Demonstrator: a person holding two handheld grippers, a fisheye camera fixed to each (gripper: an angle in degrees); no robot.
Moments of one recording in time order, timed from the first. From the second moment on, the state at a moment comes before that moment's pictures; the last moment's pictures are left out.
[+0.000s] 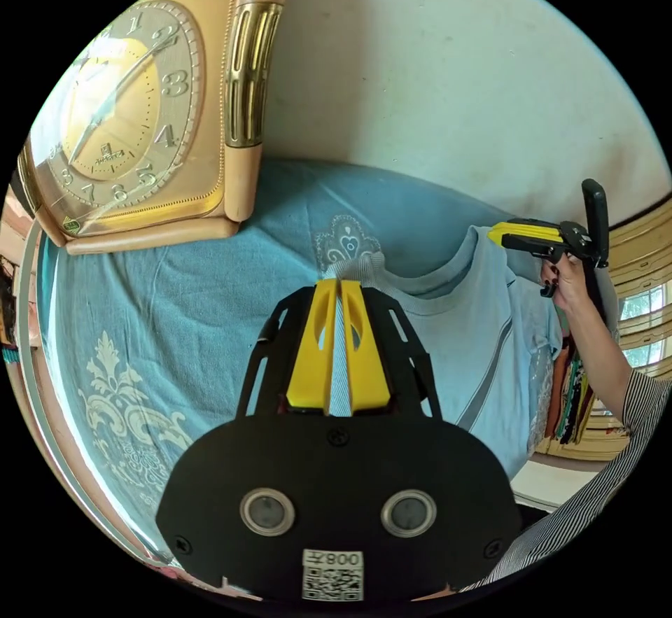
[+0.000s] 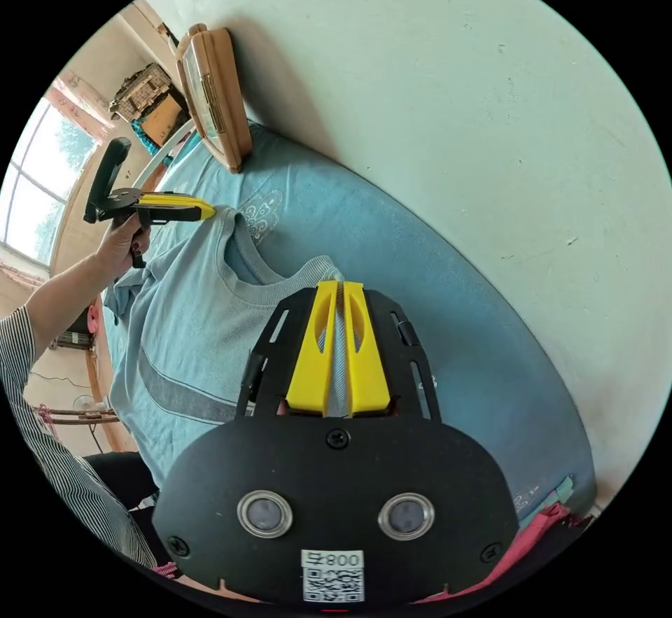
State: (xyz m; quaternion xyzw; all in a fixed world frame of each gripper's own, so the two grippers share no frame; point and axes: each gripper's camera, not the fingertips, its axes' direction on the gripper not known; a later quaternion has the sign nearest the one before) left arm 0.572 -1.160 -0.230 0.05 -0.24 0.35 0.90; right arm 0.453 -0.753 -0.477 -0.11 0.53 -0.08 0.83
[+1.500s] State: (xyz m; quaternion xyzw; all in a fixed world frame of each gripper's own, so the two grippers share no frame) left arm 0.620 -0.991 -0.325 0.15 -0.25 0.19 0.94; right arm 0.406 -0.513 -0.685 0.00 0.60 0.07 0.80
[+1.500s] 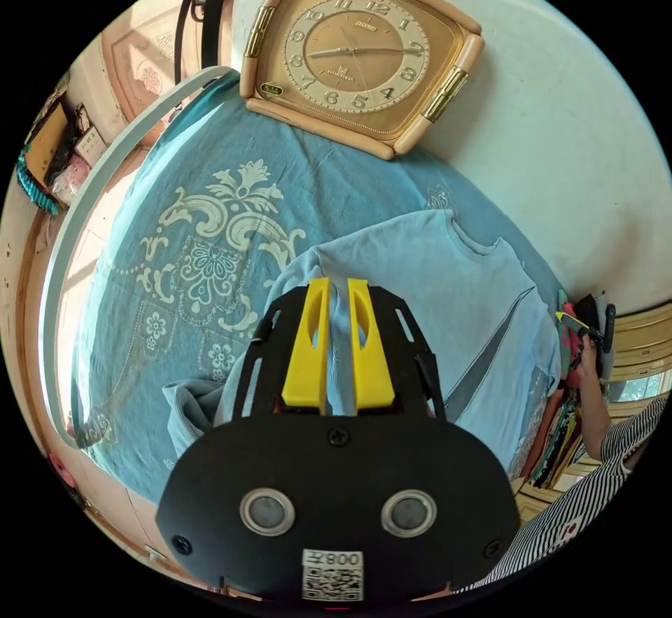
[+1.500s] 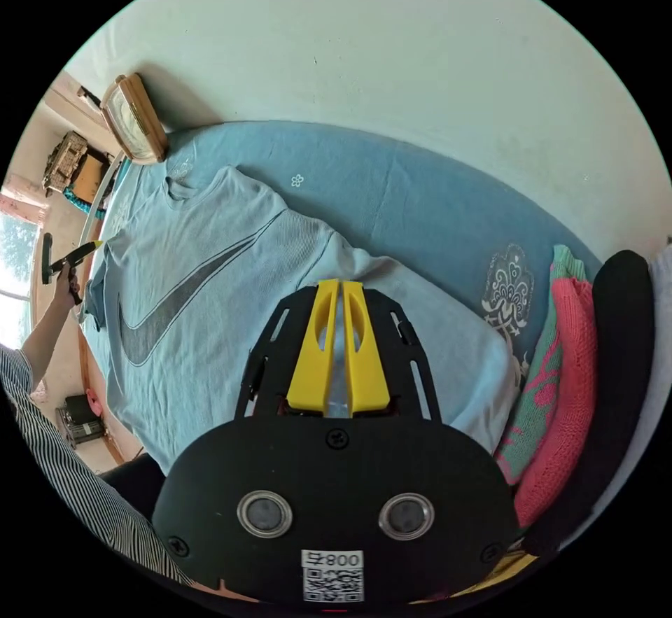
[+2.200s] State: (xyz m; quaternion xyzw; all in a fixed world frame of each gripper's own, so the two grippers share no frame) left arm 0.840 -0.794 -0.083 -0.06 -0.21 0.29 0.93; right arm 0.430 -0.223 -0.707 0.03 0.58 0.14 0.80
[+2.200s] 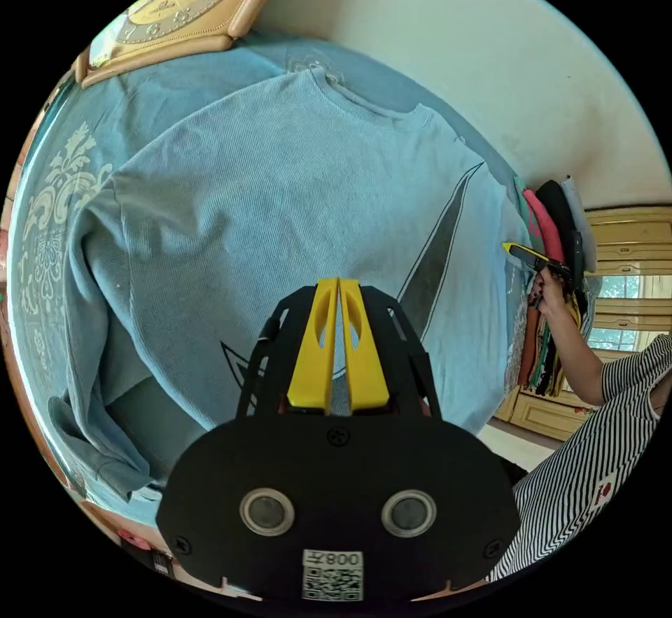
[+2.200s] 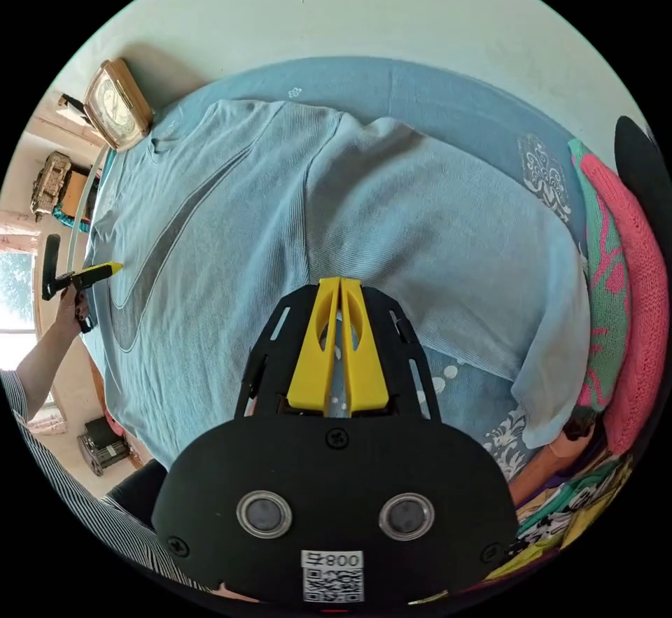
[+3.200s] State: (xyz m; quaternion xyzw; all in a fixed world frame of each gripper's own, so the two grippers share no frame) left arm 1.410 -0.387 0.420 -0.35 0.07 0.51 0.78; right arm 0.418 0.348 -0.892 0.42 0.49 0.34 0.69
